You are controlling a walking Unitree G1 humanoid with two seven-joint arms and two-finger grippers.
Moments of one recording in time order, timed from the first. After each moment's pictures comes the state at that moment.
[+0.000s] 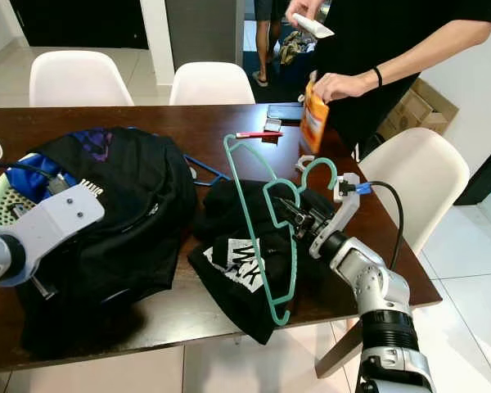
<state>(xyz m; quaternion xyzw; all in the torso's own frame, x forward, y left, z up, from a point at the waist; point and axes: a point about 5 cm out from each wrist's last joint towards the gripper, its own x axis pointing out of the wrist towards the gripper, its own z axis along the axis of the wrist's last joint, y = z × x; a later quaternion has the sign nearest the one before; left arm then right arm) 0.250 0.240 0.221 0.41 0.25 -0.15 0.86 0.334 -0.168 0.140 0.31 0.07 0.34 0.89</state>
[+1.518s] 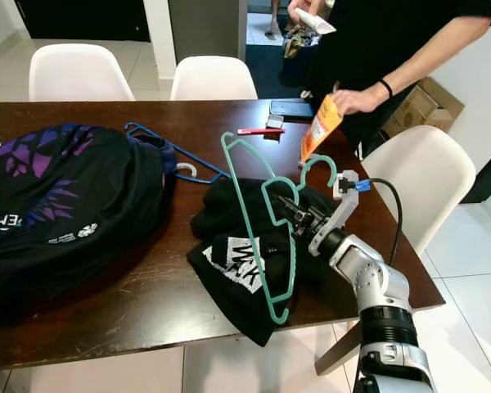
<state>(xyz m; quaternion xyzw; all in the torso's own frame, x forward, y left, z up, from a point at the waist) 0.160 0.406 0.220 0.32 0.27 0.35 0.84 0.336 -0.166 0.142 0.32 0.07 0.35 0.88</state>
